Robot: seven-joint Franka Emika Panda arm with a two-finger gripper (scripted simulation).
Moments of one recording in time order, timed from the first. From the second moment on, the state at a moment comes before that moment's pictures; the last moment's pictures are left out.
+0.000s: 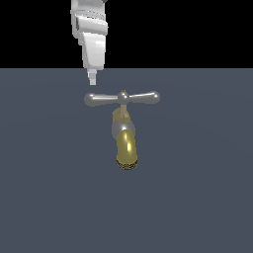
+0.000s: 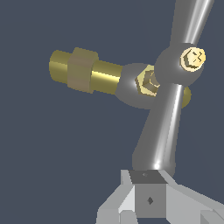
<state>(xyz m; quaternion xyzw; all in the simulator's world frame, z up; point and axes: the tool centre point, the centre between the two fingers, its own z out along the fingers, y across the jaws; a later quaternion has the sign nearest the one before) 0.016 0.107 0.248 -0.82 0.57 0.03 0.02</state>
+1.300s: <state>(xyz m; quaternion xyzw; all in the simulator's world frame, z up) 0.031 0.120 0.198 -0.76 0.65 0.00 0.00</state>
